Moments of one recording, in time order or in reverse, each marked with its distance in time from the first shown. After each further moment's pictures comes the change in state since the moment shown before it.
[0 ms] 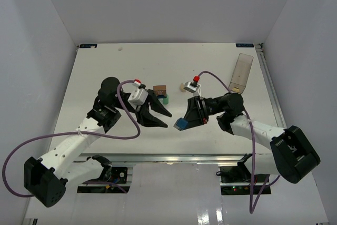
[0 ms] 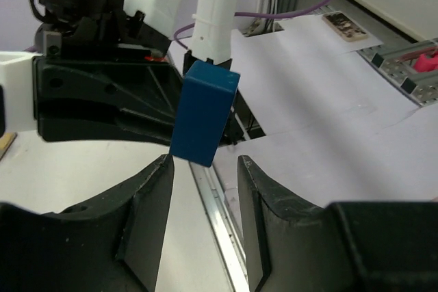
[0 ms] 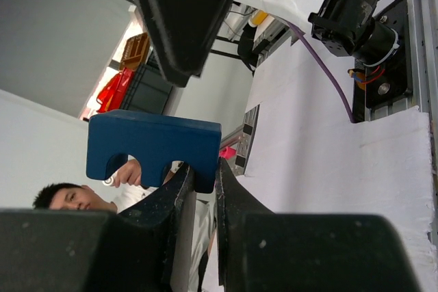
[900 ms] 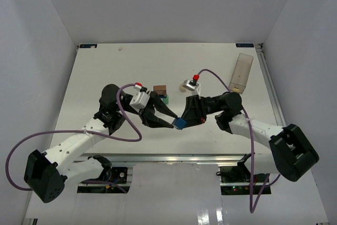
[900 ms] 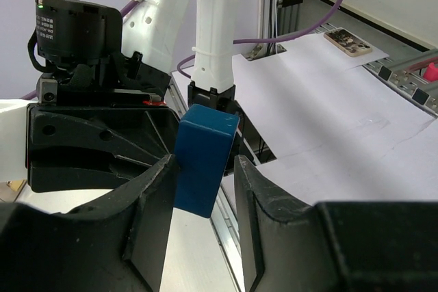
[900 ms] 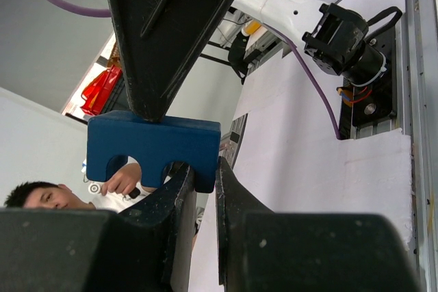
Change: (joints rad) left arm -0.085 0.036 -0.065 0.333 -0.074 -0.144; right arm 0.027 0.020 0.025 0.008 0.034 -0.072
